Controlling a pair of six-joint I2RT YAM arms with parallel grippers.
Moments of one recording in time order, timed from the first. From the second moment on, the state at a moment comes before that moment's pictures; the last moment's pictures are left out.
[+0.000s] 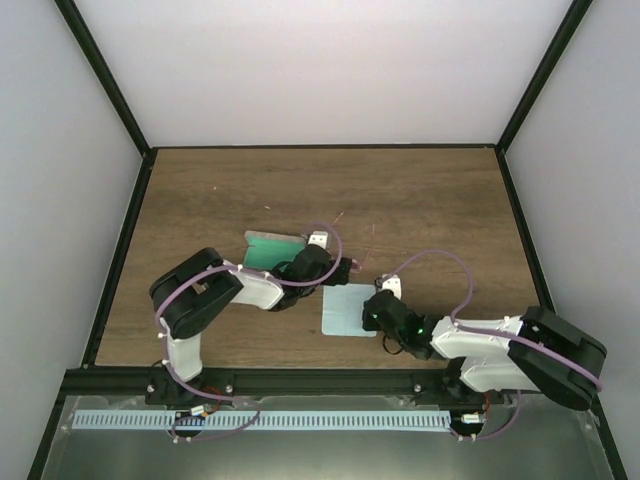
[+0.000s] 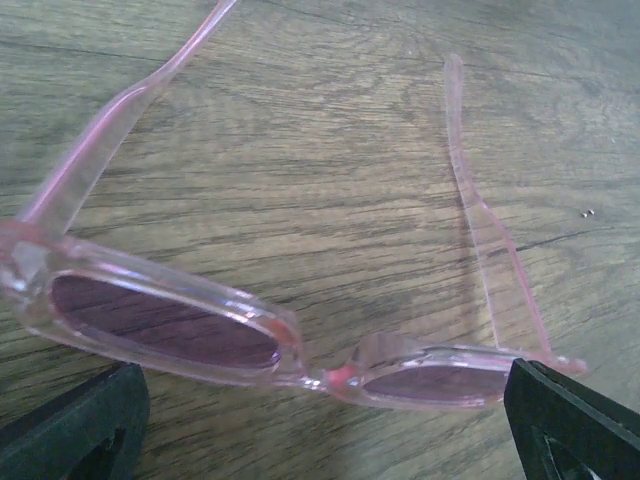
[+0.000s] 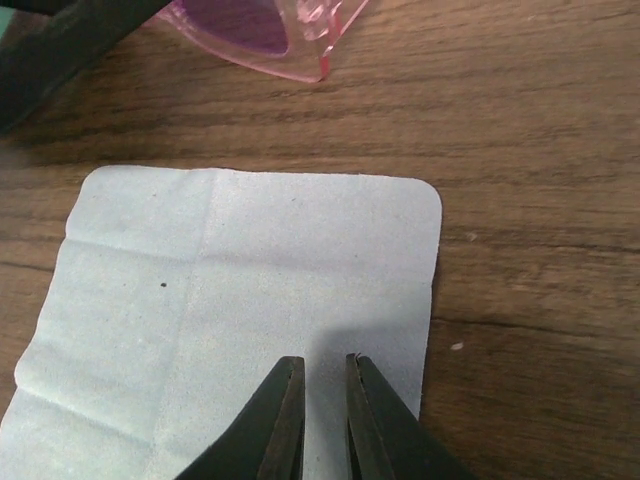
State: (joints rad) left arm -0.88 1.88 0.80 0.47 -0.19 -0.65; right arm 0.97 1.20 0.23 0.16 0.34 0.82
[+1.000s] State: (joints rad) left arm -0.88 1.75 0.65 0.48 -0.17 -0.63; right arm 0.79 1.49 0.45 0.25 0.28 0.68
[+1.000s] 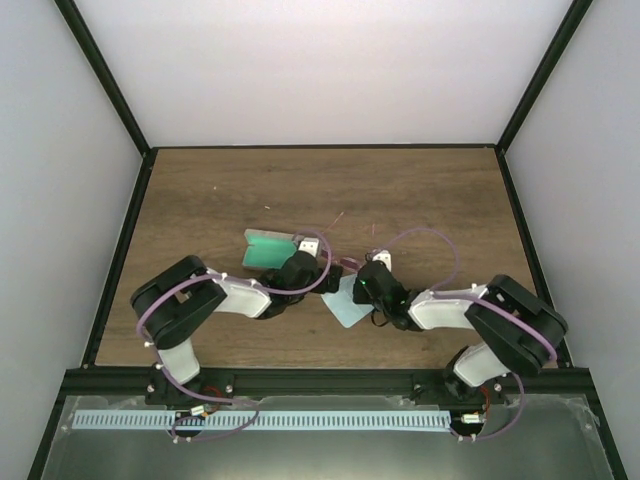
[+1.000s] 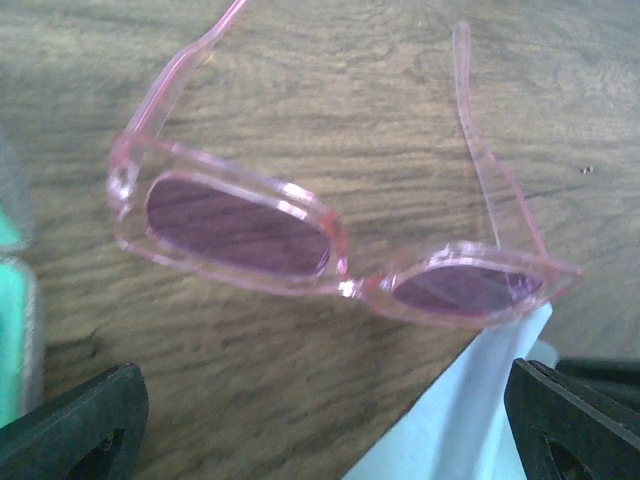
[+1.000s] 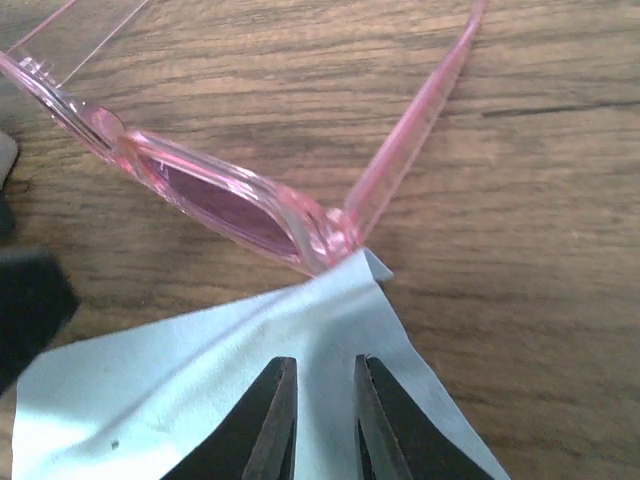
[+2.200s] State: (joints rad) left arm -0.73 1.98 0.89 0.55 -0.11 -0.65; right arm 0.93 1.37 0.27 0.41 0.05 0.78
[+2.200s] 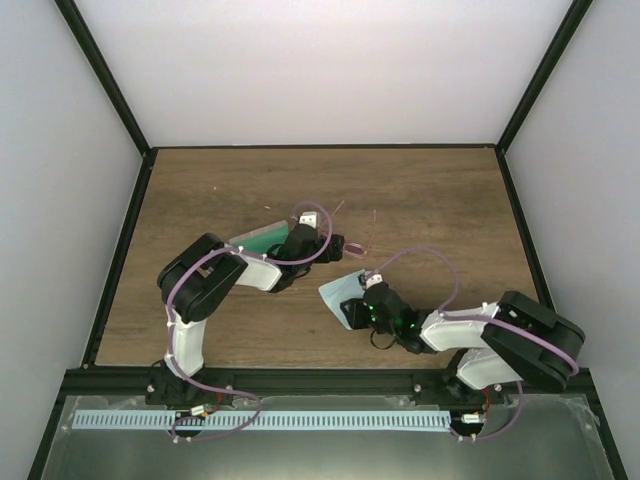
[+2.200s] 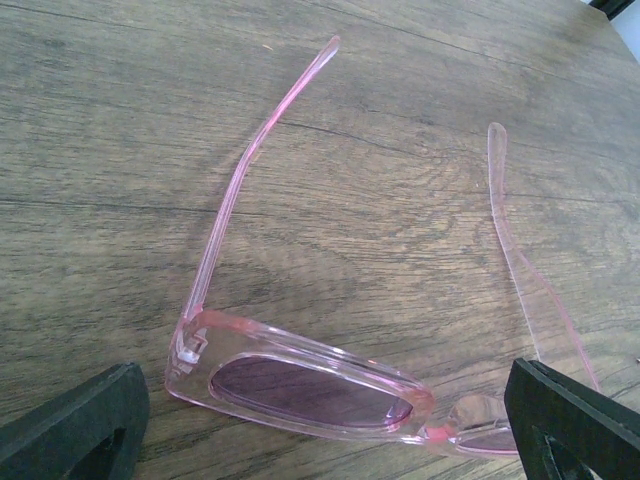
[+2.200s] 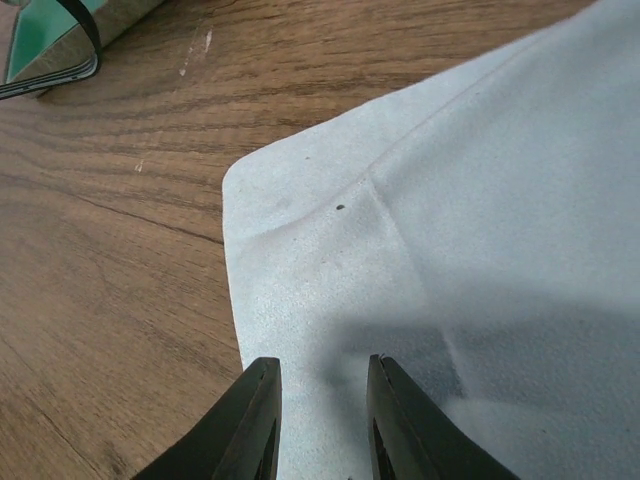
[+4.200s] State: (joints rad) left arm -0.87 2.02 0.94 0.52 0.16 -0.68; right arm 0.89 0.58 0.23 -0.29 0.44 0.87
